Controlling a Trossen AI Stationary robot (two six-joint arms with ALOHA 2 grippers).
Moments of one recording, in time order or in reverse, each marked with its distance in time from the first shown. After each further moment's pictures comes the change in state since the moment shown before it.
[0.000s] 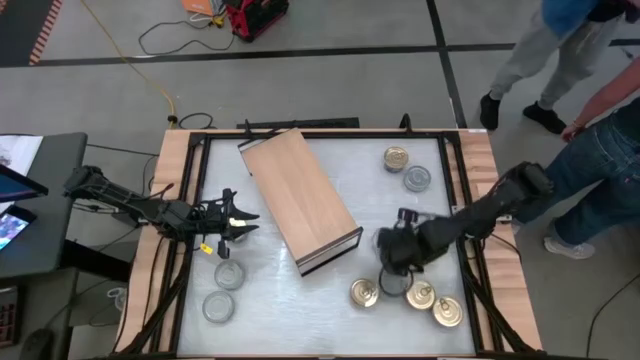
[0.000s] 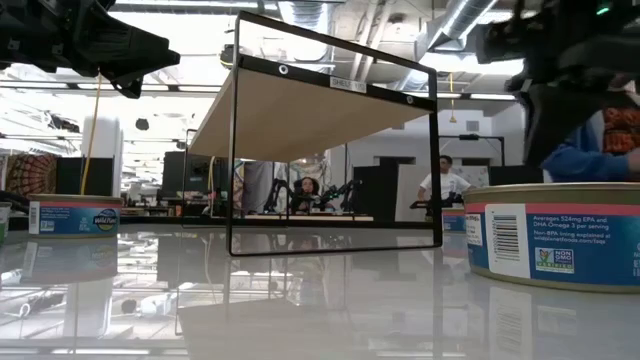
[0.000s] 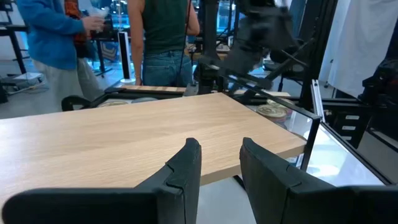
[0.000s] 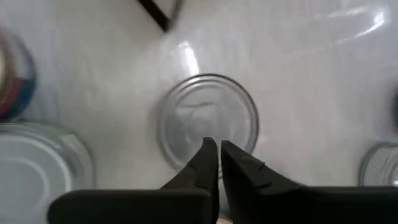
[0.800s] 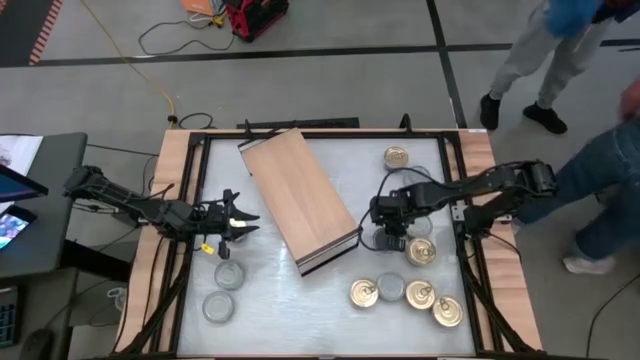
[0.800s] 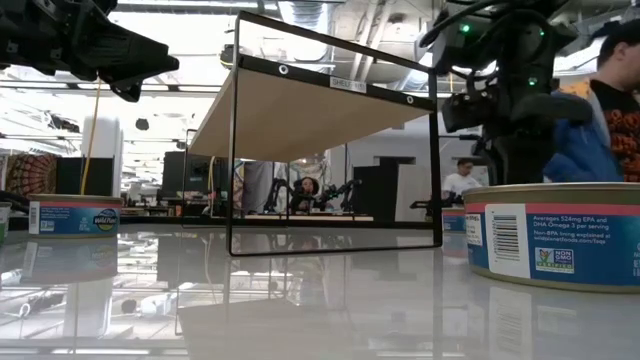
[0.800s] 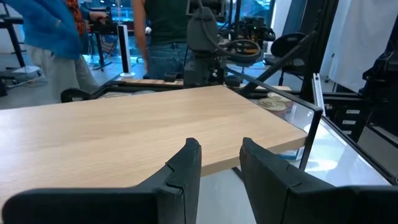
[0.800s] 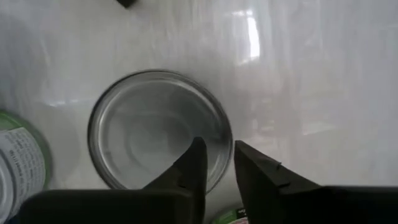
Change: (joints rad) left arm 0.000 0.000 0.000 -0.029 0.000 -0.015; right arm -0.417 -0.021 -0.151 0.215 -0.394 -0.417
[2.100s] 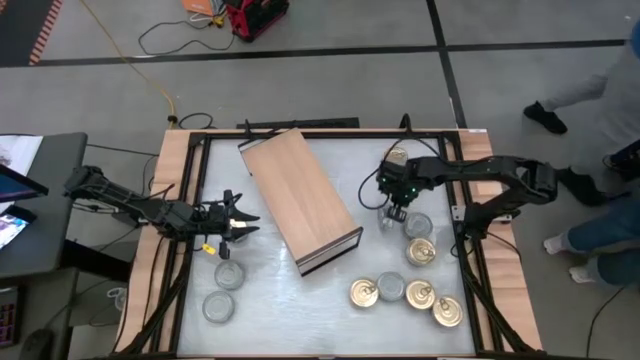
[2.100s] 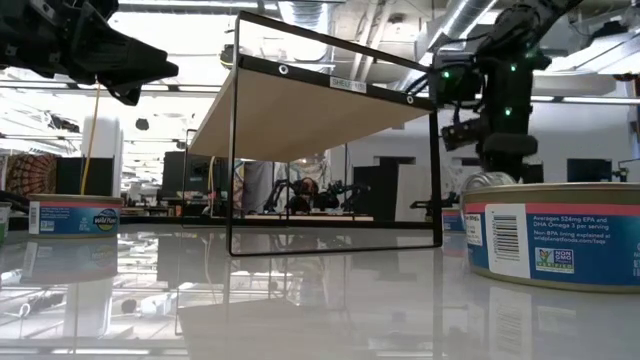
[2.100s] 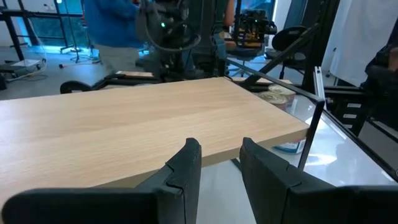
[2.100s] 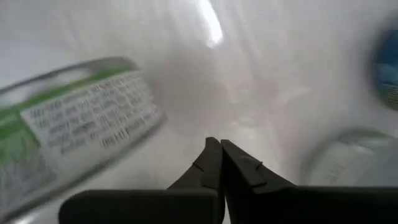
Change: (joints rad) left arm 0.000 0.000 0.000 -0.030 0.000 -0.015; right arm -0.343 -0.021 -0.009 -0.087 0.117 -0.126
